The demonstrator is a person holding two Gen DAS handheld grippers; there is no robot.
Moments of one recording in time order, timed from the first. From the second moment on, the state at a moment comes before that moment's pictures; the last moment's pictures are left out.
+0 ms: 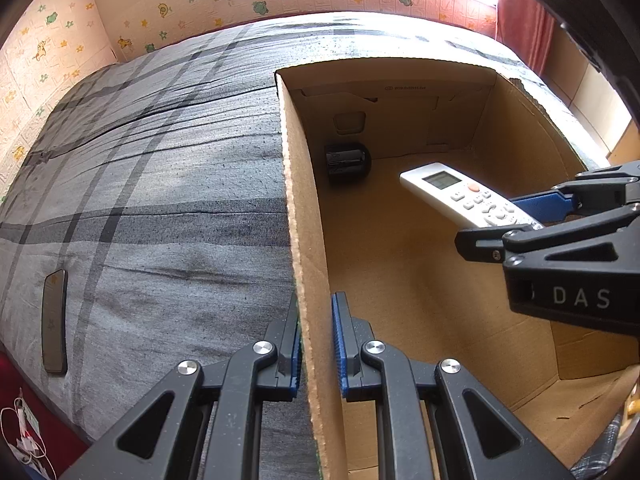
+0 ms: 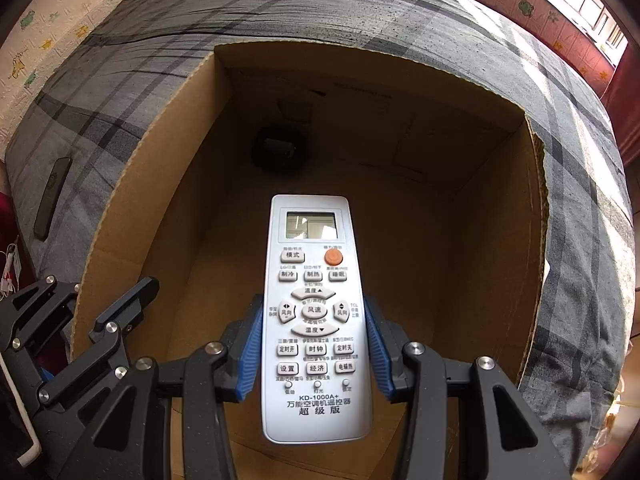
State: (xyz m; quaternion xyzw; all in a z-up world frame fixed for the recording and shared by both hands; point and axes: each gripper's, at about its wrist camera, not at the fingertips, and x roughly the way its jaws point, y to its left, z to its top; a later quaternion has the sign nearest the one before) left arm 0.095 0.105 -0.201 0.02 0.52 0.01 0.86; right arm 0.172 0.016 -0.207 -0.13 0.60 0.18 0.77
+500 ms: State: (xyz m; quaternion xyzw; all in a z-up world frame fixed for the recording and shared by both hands) left arm 0.094 0.107 -0.202 0.02 0.52 0.01 0.86; right arm 0.176 0.019 -0.245 -0.14 0.65 0.17 0.73
